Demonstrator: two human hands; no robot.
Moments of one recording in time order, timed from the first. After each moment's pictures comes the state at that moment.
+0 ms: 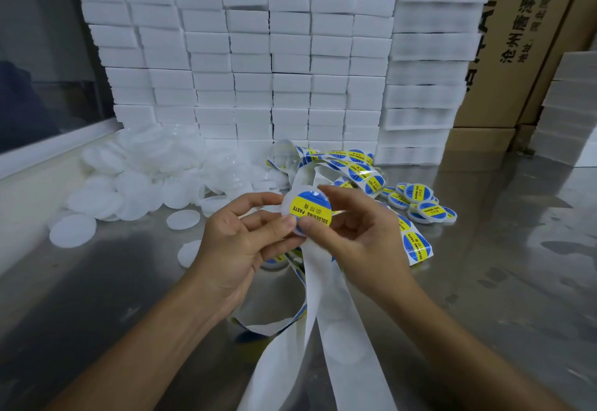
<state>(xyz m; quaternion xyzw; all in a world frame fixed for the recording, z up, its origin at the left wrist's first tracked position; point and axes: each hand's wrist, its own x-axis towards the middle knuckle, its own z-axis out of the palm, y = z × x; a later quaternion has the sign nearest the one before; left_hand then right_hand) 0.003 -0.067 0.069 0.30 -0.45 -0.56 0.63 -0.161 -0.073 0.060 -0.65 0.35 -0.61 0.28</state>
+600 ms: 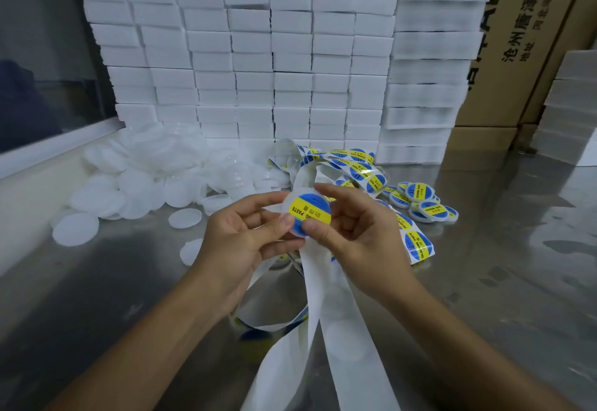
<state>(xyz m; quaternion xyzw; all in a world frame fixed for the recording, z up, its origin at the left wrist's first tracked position) 0.004 -0.063 0.071 0.32 -0.47 -0.55 0.61 -0.160 -0.074 0.061 -0.66 0.33 -0.60 0.31</state>
